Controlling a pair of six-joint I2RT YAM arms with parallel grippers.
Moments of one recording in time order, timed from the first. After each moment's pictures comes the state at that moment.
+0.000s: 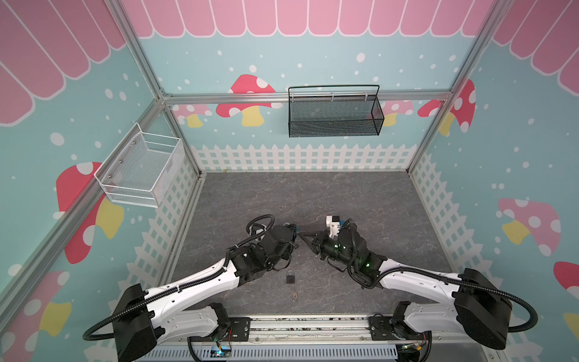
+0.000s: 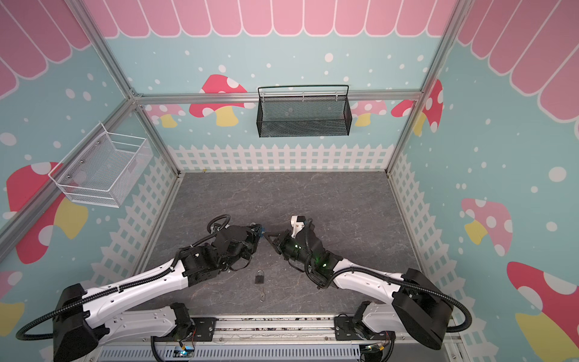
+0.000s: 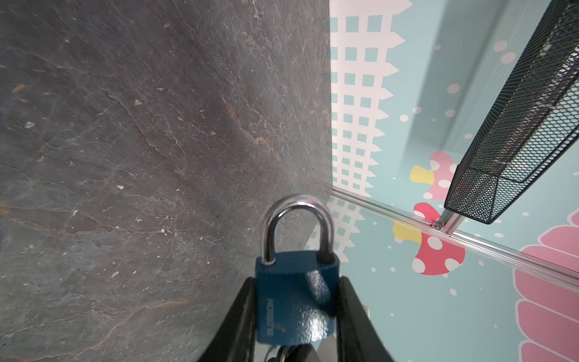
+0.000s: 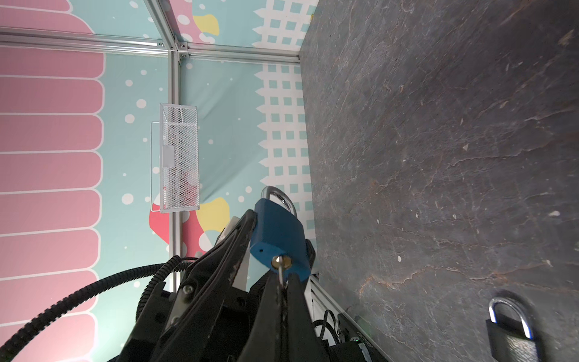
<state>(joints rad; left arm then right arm) -0.93 1.14 0.82 -0.24 -0.41 -1.92 0.90 1.27 0.60 0.50 -0.09 1.51</state>
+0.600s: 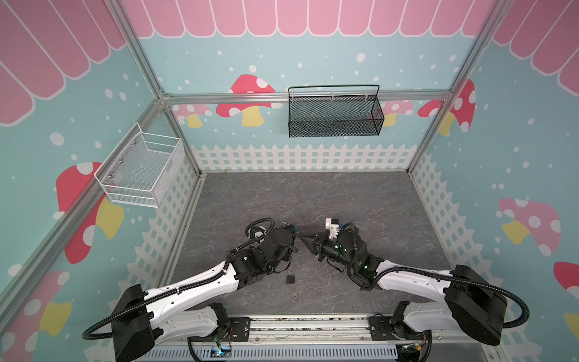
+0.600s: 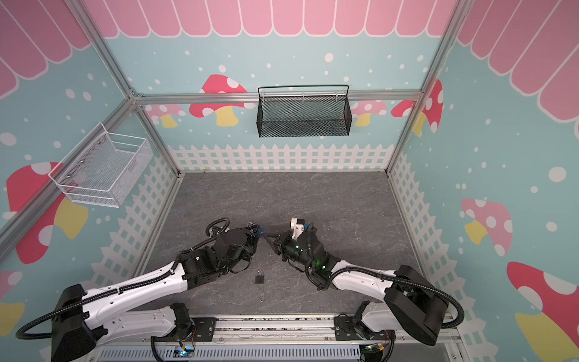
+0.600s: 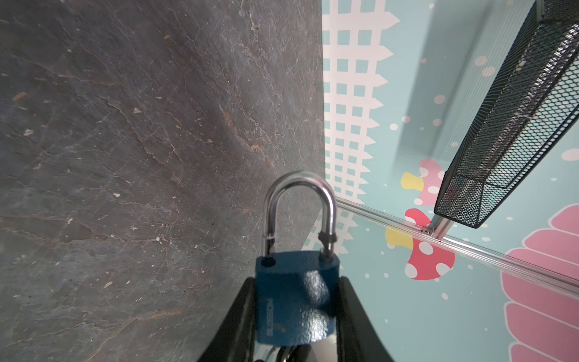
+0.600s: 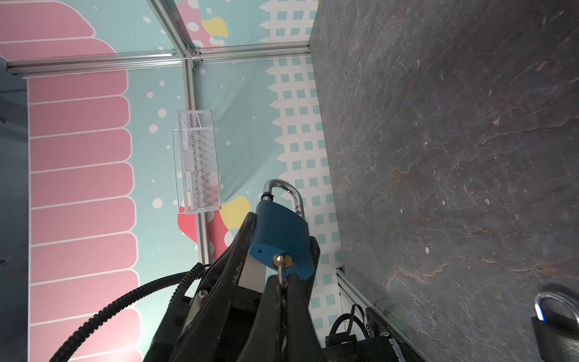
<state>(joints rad) -0.96 1.13 0.78 -0.20 -0.47 -1.94 0.89 1.31 0.54 0.65 -0.13 1.64</state>
